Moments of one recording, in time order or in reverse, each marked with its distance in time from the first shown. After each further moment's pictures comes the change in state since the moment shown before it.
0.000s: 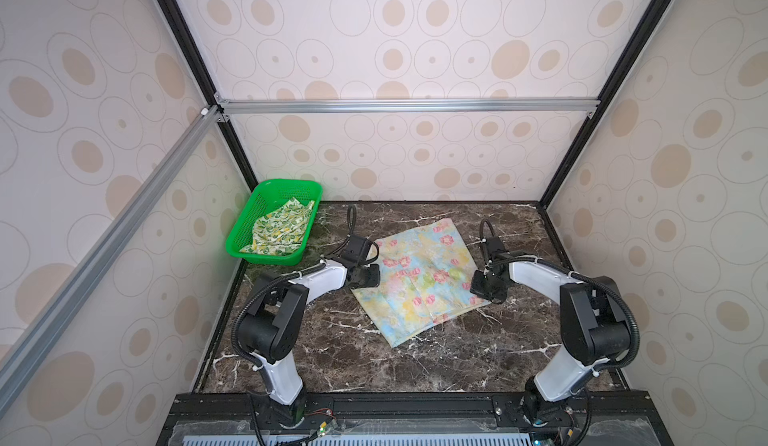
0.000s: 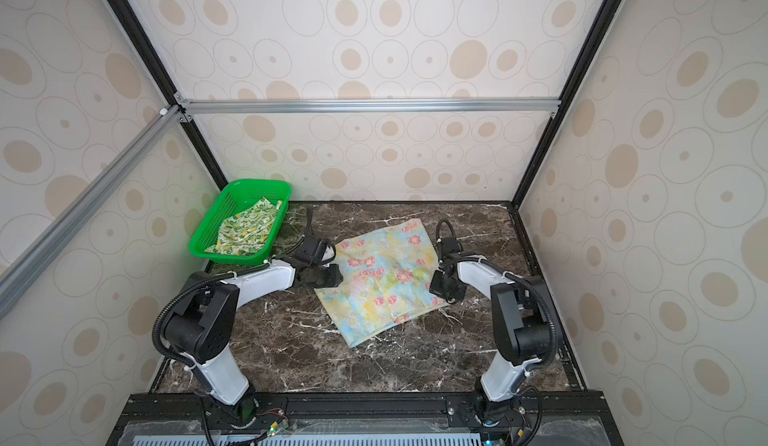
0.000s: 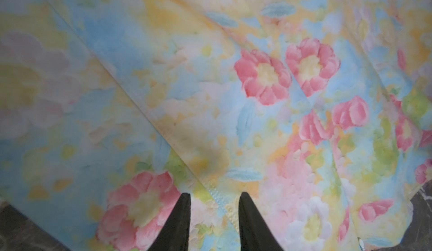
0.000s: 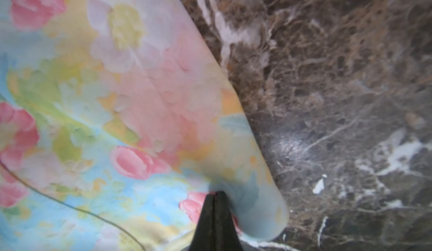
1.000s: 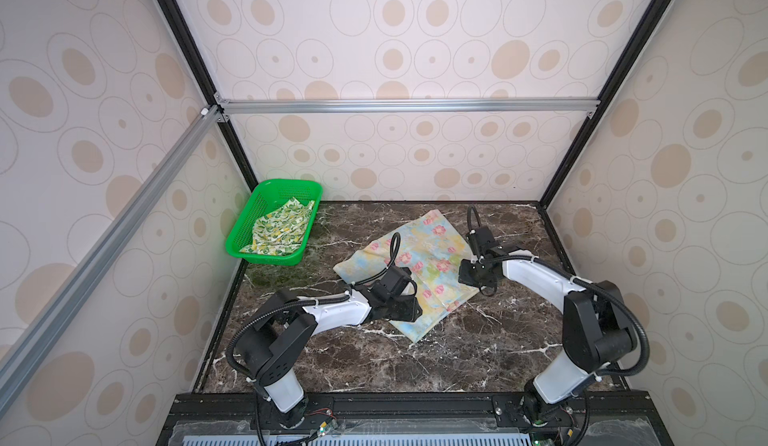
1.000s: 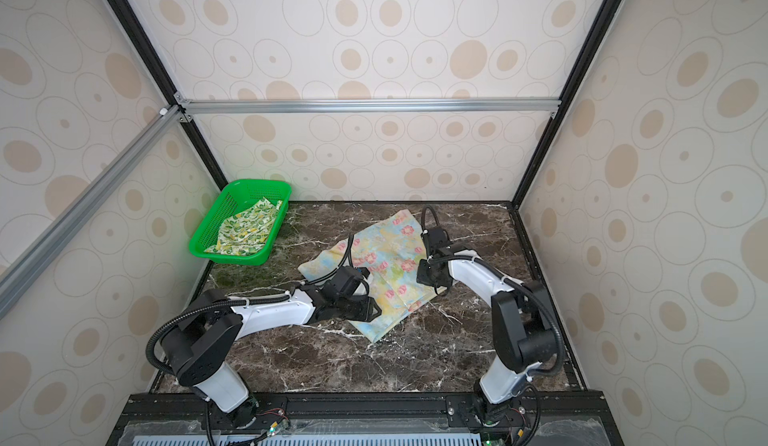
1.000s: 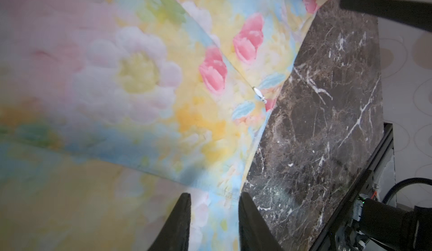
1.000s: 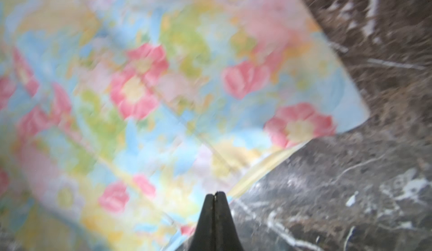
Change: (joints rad) left arm -0.385 -0.084 -0.142 0.189 0.106 -0.245; right arm 0.138 -0.098 0.066 0.008 0.013 -0.055
